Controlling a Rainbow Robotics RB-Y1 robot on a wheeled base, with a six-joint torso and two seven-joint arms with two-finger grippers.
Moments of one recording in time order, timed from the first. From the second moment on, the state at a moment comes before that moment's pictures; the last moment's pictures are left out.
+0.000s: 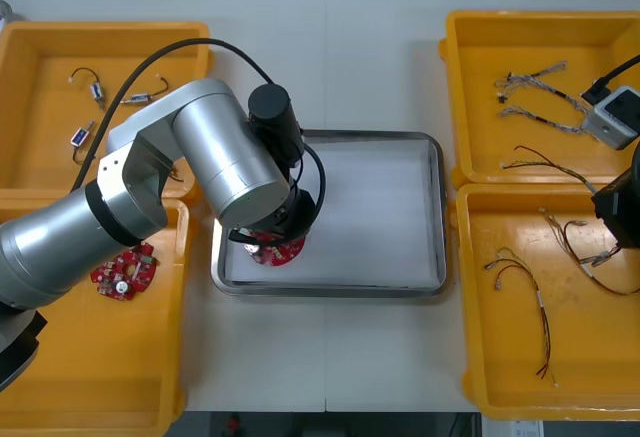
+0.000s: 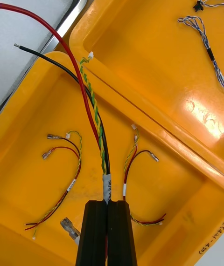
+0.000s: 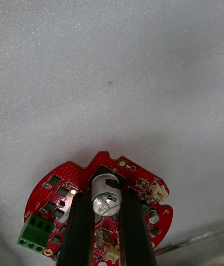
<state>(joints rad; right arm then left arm) -0.23 -0.79 -0.24 -2.44 -0.88 1.92 1.67 -0.78 0.52 -0.75 -1.79 0.63 1.58 -0.82</state>
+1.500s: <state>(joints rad) -0.25 -0.79 -0.23 -2.44 -0.94 1.92 1.67 -0.78 0.65 -0.36 -2.03 0.75 1.86 -0.82</state>
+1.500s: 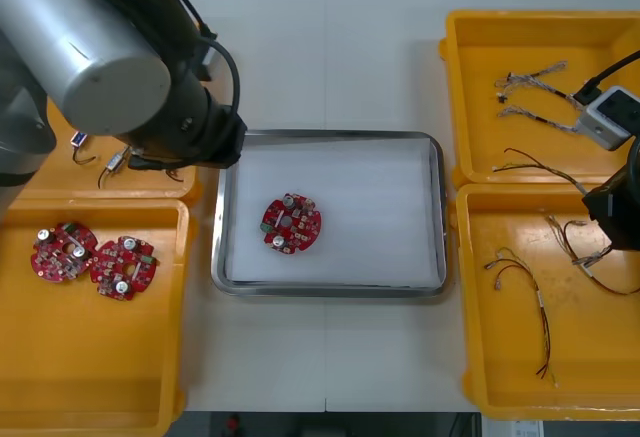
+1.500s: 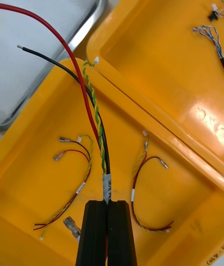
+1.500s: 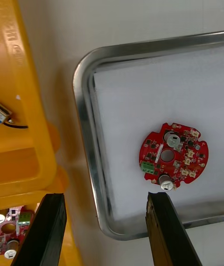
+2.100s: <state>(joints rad) -0.55 -0.78 0.18 -2.44 -0.93 1.92 1.67 -0.77 0.80 -0.09 -1.92 0.88 1.91 -1.21</state>
